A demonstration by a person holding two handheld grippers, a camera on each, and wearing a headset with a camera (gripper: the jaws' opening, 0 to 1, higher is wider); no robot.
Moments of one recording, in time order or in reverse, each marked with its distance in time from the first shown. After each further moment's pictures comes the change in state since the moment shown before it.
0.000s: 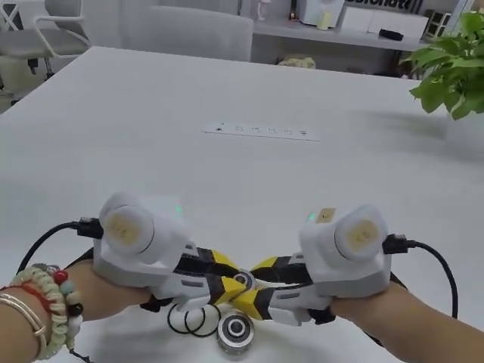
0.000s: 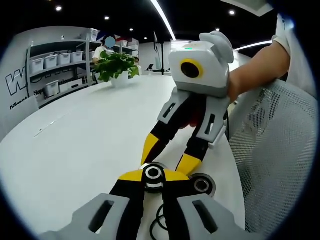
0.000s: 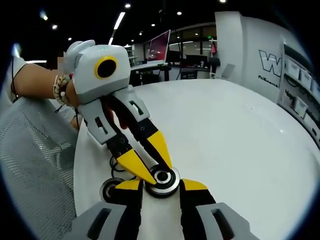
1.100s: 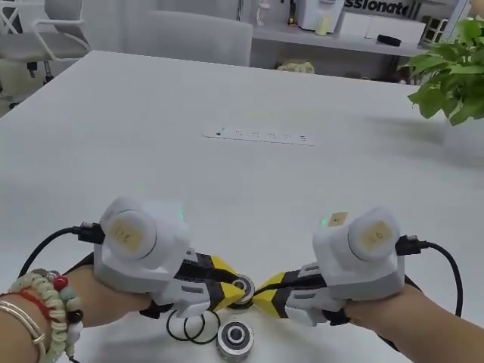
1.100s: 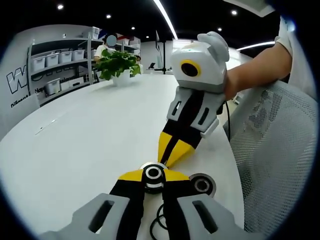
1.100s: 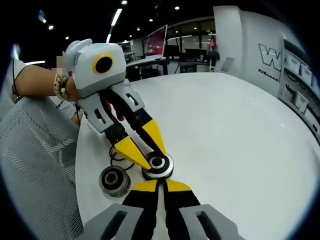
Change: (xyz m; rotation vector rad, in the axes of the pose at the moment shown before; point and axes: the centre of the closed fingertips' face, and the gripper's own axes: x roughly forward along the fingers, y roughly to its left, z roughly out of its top) left arm -0.001 0.002 0.000 -0.014 0.012 0.007; right arm -0.014 -0.006 -0.013 0.043 0.044 0.021
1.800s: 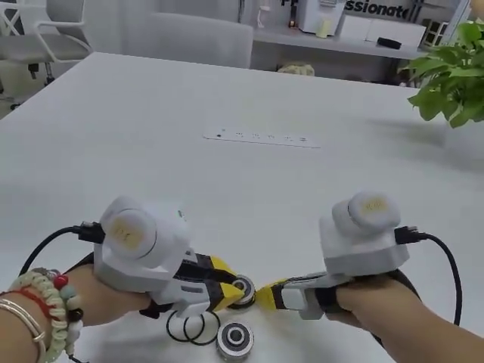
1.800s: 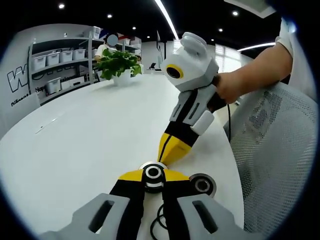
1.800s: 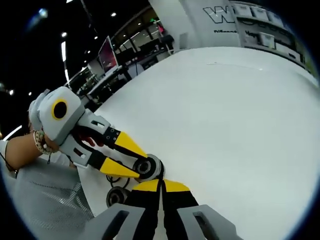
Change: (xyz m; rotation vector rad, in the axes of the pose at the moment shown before) left arm 0.000 0.000 0.000 -0.009 0.000 0.003; right arm 0.000 -0.012 -0.002 0.533 -0.005 -0.038
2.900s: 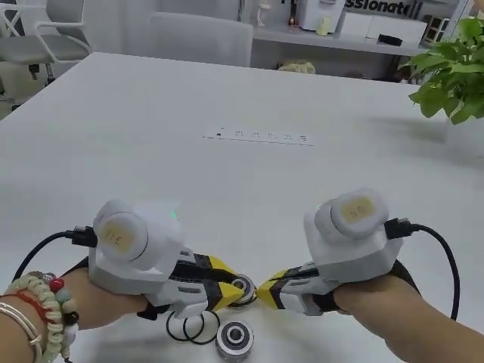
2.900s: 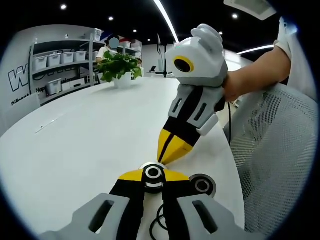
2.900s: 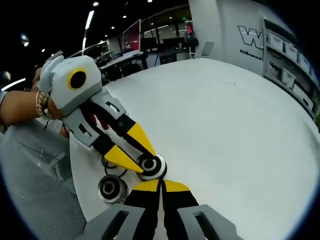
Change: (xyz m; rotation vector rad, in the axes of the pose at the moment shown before) left arm 0.000 0.001 -0.001 -0.010 -0.033 -0.001; right arm -0.003 0.005 0.000 -0.382 0.067 -0.075
